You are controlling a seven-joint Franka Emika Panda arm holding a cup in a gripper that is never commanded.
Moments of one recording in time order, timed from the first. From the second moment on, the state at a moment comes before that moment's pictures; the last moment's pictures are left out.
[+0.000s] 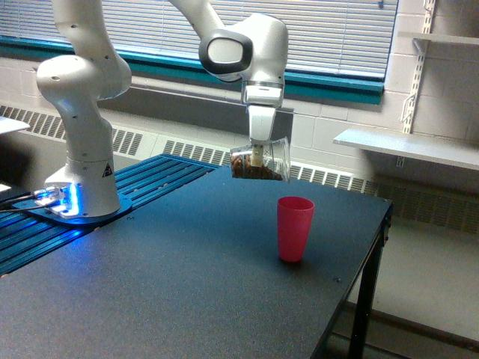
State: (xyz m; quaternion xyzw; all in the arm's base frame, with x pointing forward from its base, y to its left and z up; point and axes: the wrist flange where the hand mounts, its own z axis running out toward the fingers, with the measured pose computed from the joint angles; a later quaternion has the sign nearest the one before) arm 0.452 0.025 0.322 0.98 -0.17 0.06 0.09
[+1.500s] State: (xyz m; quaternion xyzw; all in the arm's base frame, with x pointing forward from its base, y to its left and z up) arm 0.466 0.036 0.312 0.97 -0.18 0.02 0.15
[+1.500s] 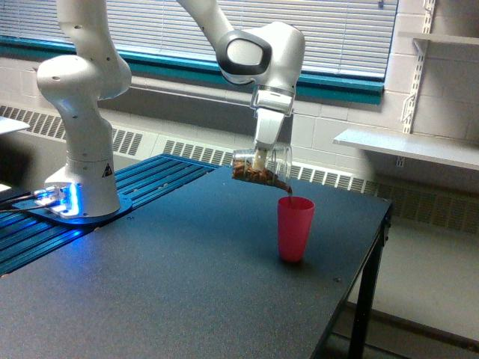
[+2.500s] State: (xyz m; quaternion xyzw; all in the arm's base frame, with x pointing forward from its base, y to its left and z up) arm 0.474 0.043 0.313 0.97 -0.17 -0.01 0.18
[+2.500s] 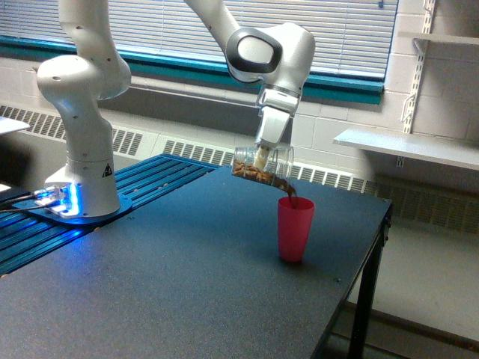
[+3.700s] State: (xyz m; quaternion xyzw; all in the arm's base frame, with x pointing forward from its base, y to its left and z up) arm 0.482 0.046 0.314 0.97 -0.15 -0.05 0.20
